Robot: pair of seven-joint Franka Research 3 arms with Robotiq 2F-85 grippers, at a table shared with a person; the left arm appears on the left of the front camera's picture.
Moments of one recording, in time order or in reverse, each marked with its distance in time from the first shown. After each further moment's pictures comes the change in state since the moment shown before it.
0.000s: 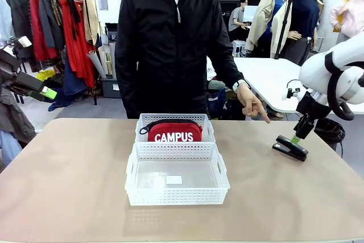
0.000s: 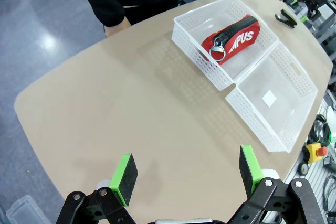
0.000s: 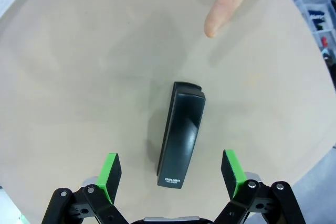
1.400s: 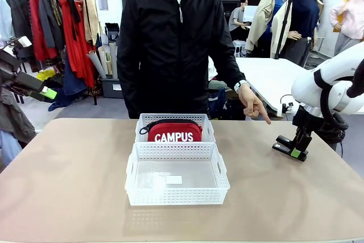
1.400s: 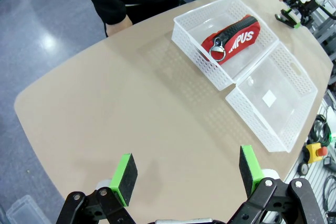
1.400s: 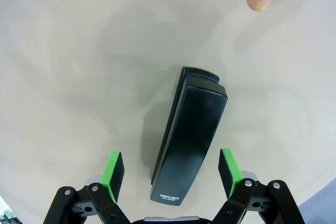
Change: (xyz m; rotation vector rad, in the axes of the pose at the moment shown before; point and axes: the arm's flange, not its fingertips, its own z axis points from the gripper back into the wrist) left arm 0.000 0.000 0.000 0.000 0.000 0.000; right arm -0.007 -0.009 -0.046 0.052 0.097 0.058
